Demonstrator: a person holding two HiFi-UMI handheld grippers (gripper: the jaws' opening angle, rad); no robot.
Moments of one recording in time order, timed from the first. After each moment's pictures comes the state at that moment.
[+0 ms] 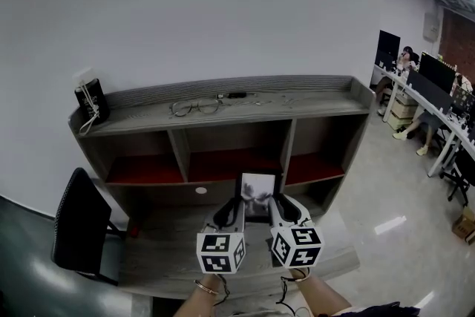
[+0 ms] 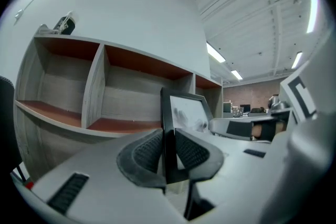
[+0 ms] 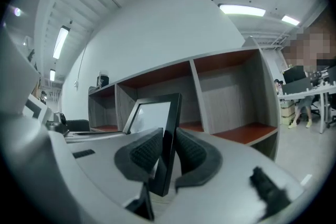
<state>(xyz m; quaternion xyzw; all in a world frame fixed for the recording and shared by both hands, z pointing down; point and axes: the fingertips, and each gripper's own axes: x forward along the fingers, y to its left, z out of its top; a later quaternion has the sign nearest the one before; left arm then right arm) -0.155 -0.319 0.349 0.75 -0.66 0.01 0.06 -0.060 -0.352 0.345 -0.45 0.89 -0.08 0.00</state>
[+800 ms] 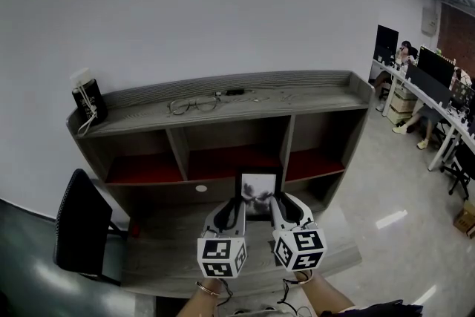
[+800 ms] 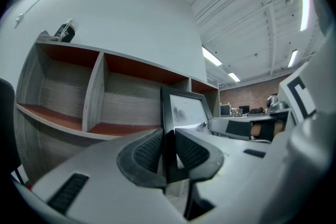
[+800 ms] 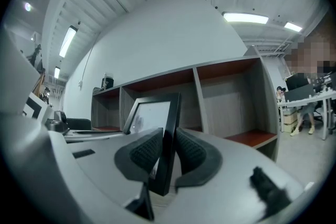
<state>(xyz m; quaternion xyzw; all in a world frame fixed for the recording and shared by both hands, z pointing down) -0.152 -0.309 0.344 0.76 -0.65 -0.01 0.03 -0.057 -0.342 0.338 -0.45 0.89 -0.05 0.02</state>
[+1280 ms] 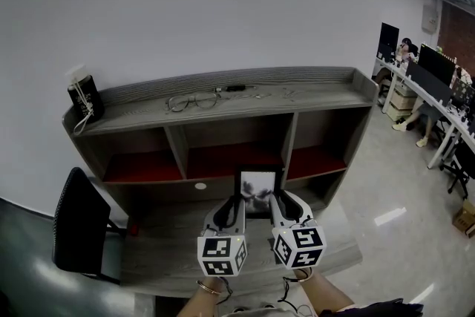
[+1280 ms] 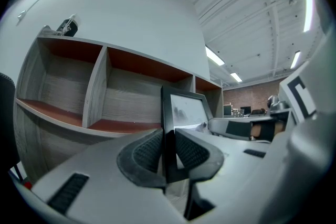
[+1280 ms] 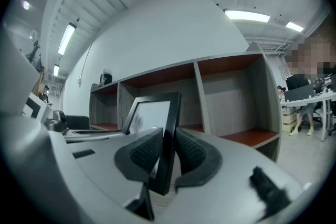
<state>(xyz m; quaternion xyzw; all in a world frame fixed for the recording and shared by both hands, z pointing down) -0.158 -0.318 0.351 0.75 -0.66 -0.01 0.04 -0.063 -0.352 0.345 -0.45 0.89 -0.05 0.01</state>
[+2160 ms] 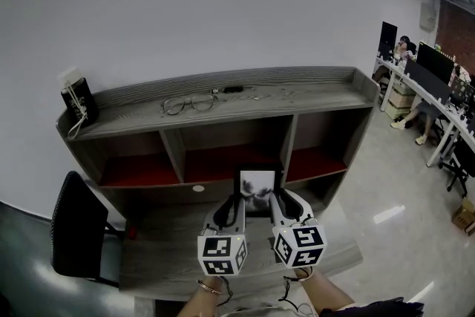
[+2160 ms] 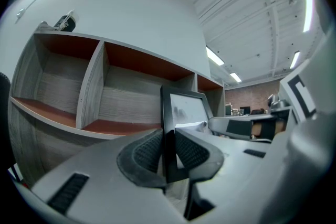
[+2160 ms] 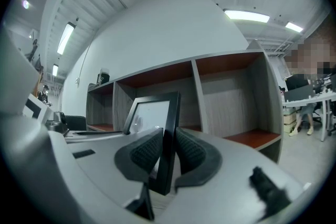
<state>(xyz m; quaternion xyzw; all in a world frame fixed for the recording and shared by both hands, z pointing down) -0.158 -0.335 0.353 0.75 -0.66 -0.01 0.04 -0.063 -0.368 0.345 -0.45 0.89 -0.05 0.01</state>
